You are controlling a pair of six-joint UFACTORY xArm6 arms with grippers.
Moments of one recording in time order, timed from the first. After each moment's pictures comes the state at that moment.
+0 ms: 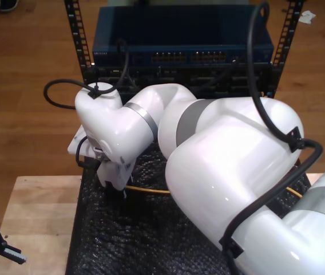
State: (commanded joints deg) left arm 48.0 -29.5 -28.1 -22.9 93.0 -222.7; right arm 42.7 29.6 -85.4 -7.3 57.3 -23.9
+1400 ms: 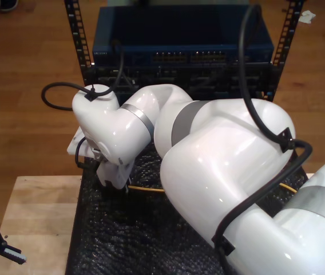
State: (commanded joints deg) left arm 48.0 -29.4 -28.1 -22.9 93.0 -222.7; right arm 42.7 31.3 -87.2 -9.9 56.2 -26.9
